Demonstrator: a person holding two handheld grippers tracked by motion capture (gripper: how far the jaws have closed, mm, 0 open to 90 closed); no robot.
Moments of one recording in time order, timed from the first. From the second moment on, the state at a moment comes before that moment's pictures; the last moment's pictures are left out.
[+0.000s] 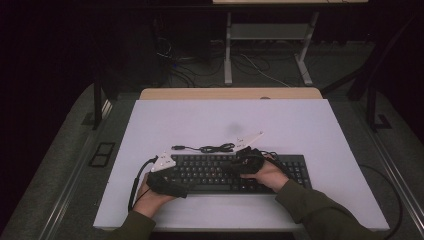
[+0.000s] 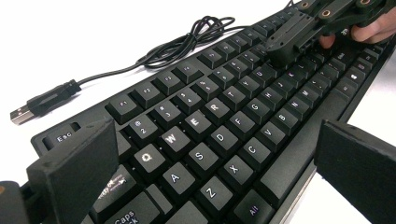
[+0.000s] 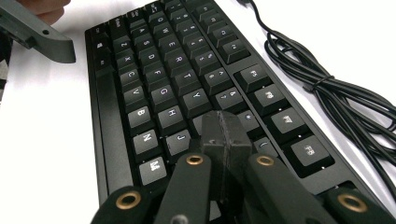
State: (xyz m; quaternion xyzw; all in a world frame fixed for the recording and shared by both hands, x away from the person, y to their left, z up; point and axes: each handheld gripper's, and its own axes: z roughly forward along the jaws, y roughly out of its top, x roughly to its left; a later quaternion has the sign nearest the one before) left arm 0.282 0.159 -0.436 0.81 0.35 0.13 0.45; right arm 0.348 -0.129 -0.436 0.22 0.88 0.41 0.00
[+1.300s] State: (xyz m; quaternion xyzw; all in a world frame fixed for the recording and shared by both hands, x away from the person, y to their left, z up) left arm 0.282 0.160 -0.435 0.81 0.35 0.13 0.45; right arm 0.349 -0.136 -0.430 0.24 0.87 0.44 0.02
